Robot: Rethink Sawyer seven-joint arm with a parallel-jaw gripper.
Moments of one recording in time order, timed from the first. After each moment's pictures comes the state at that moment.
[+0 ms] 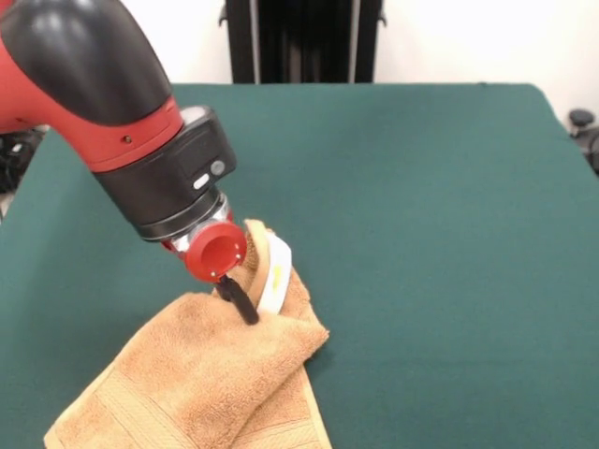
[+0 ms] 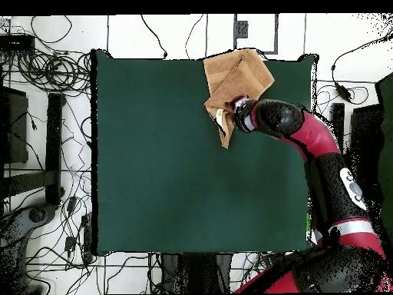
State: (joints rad) arm -0.74 -0.23 0.61 1.20 -0.27 0.76 2.38
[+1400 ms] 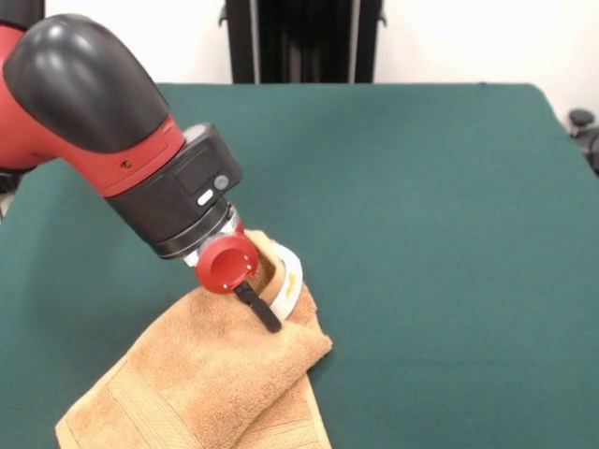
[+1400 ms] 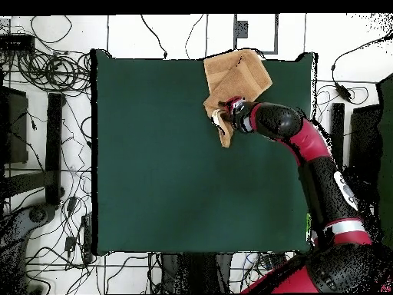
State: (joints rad) arm -0.81 -0.14 0.70 1.21 -0.25 0.76 2.38
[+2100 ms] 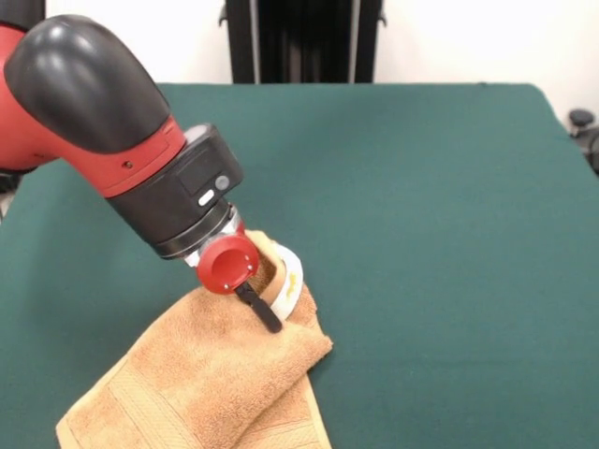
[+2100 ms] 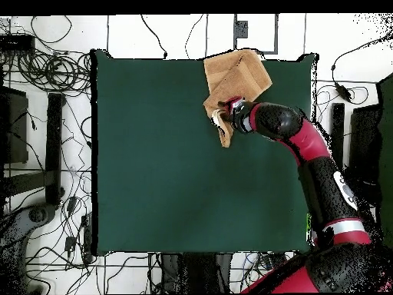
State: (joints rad) arm -0.81 -0.14 0.70 1.21 -0.25 0.76 2.38
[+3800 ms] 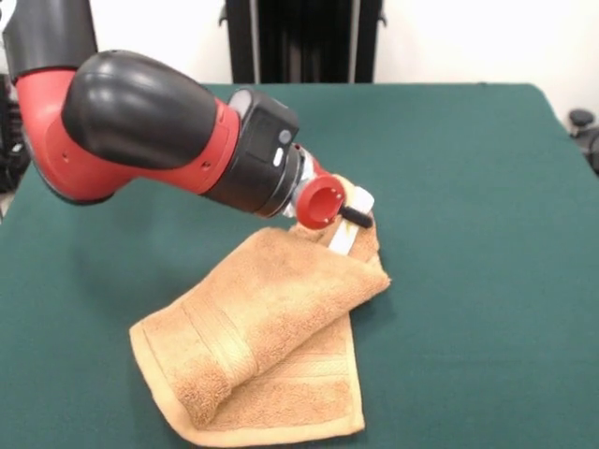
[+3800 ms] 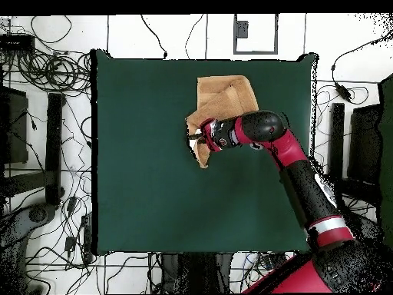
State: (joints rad) arm -0.86 -0.03 0.83 1.29 -0.21 1.12 2.38
